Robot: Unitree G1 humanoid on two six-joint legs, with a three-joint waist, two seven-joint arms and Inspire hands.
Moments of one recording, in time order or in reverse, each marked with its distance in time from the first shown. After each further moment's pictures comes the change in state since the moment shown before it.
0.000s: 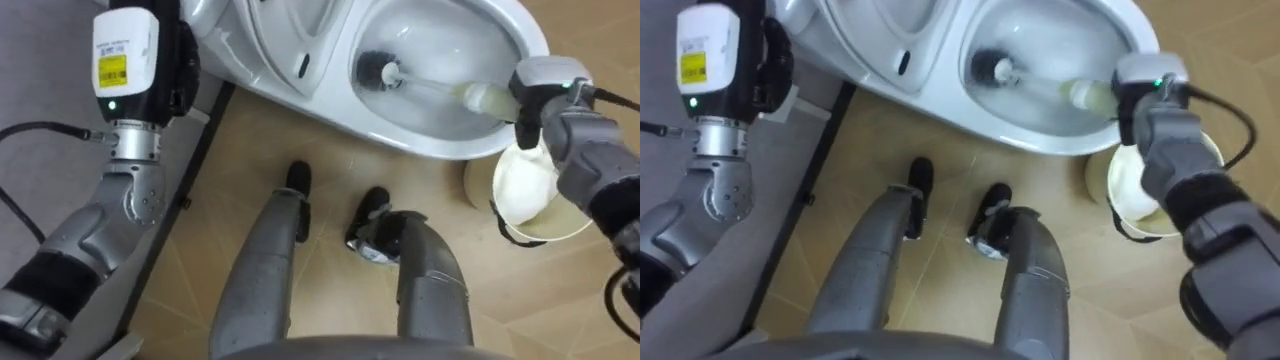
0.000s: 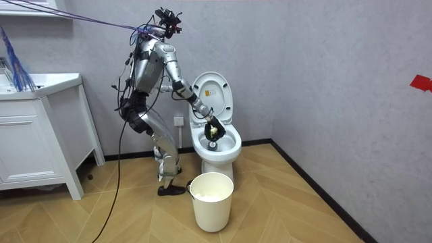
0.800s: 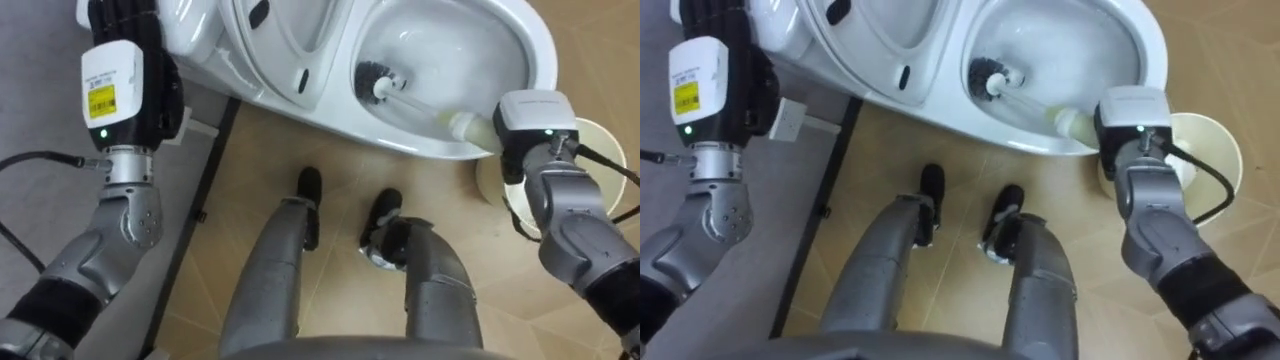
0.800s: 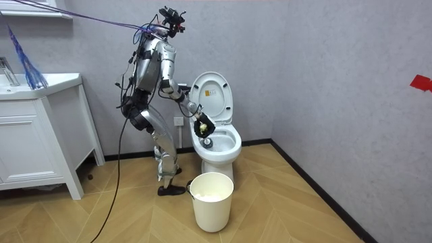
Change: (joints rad) left arm 0.151 -0.038 0.082 -0.029 -0.104 0.026 -0.003; right arm 0.495 -0.016 -0.047 -0.805 -0.379 0.307 0.161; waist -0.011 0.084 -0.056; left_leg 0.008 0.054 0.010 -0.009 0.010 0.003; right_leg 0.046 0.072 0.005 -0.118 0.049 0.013
